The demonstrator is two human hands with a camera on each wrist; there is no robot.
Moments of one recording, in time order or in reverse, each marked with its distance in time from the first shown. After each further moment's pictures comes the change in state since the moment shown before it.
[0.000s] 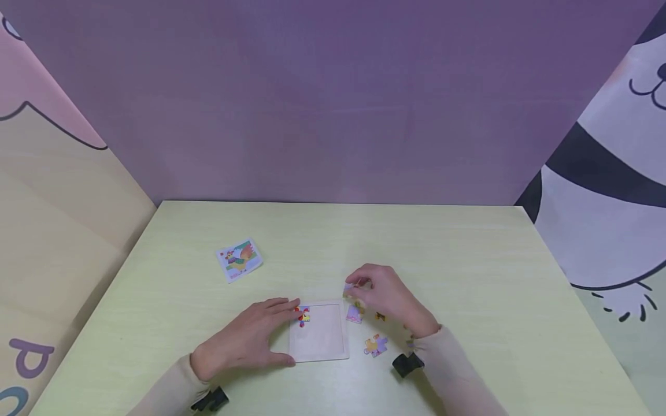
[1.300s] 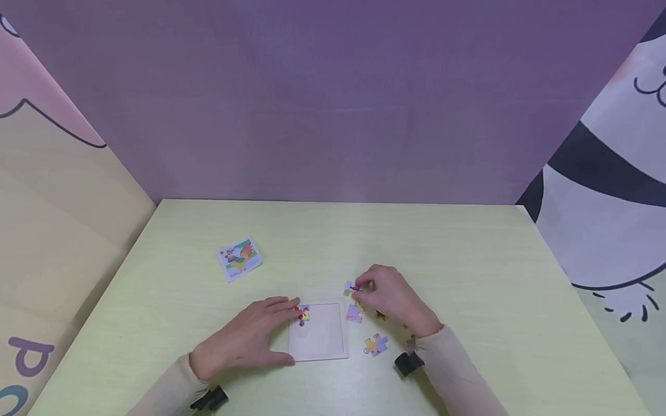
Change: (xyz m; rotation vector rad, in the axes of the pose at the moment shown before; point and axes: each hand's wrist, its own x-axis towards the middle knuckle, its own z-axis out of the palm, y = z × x) left_hand 0.000 0.000 0.000 -0.011 -0.005 -0.003; right_hand 0.002 0.011 -0.003 -0.121 -0.061 0.047
